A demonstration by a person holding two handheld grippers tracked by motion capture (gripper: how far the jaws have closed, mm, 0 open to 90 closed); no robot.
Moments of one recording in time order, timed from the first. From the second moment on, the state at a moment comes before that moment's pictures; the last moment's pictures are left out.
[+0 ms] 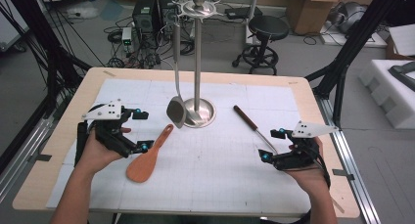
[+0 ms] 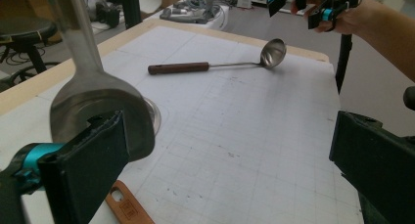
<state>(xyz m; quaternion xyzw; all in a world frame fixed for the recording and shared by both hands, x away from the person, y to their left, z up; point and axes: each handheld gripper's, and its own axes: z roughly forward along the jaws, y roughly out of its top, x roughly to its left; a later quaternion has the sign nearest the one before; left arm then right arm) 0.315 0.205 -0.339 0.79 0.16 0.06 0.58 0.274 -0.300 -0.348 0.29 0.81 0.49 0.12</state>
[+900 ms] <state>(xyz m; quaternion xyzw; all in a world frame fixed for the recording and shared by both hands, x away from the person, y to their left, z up) 0.322 0.199 -0.336 0.80 0.16 0.05 0.58 0.270 -0.302 -0.350 0.30 0.81 0.50 0.12</state>
